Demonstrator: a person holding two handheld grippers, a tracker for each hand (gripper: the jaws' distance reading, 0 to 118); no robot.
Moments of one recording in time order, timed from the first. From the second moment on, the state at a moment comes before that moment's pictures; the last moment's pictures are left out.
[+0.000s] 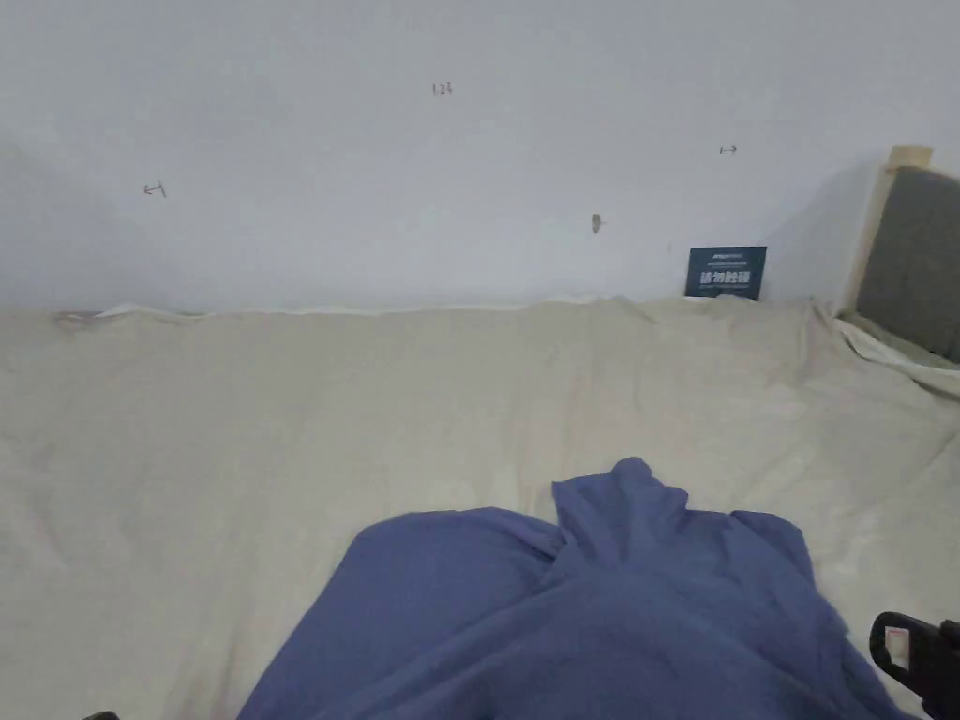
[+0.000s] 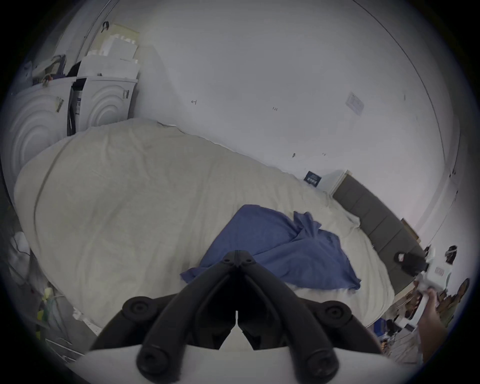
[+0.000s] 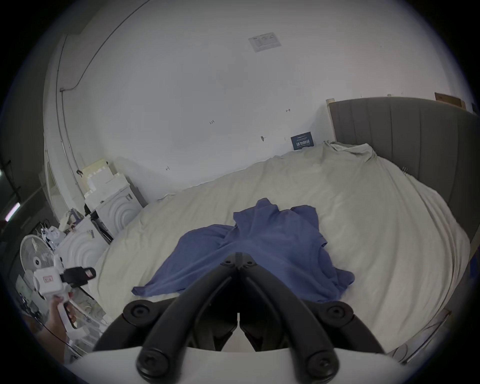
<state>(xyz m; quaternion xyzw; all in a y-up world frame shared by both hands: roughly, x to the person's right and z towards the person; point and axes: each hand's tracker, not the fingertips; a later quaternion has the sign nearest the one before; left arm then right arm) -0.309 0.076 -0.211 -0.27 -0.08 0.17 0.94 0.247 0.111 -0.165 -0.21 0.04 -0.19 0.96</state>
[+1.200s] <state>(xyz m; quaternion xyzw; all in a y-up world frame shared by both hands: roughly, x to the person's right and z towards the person) -0.239 -0.040 -0.332 -0.42 -0.07 -0.03 0.90 0.229 0.055 -0.289 -0.29 0.09 -0.10 0.95</state>
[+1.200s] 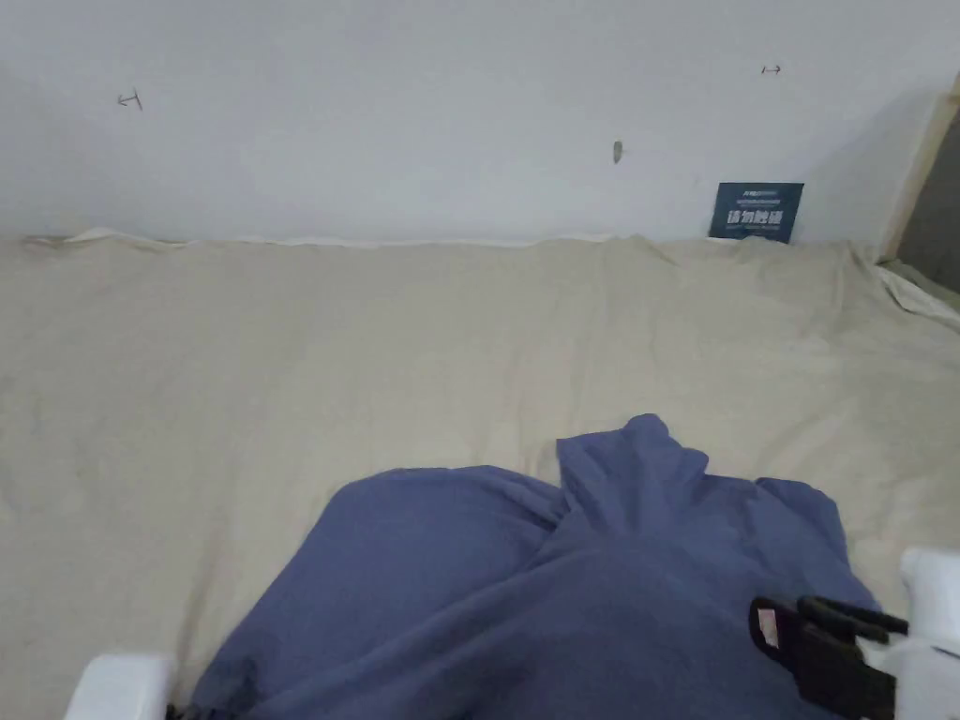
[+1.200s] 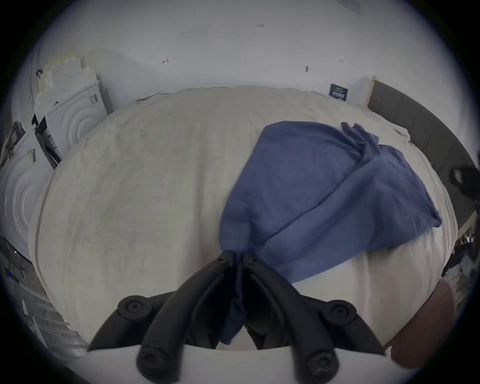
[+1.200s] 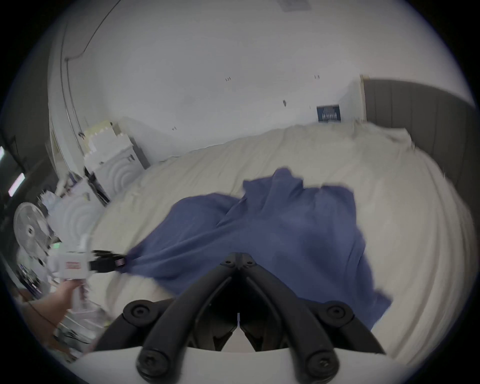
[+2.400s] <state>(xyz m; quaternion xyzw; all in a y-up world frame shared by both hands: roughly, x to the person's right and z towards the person) -0.259 -0.026 -0.342 -0.42 -0.06 0.14 0.89 0.283 0.112 -0.484 -0.30 0.08 -0.06 0.95</state>
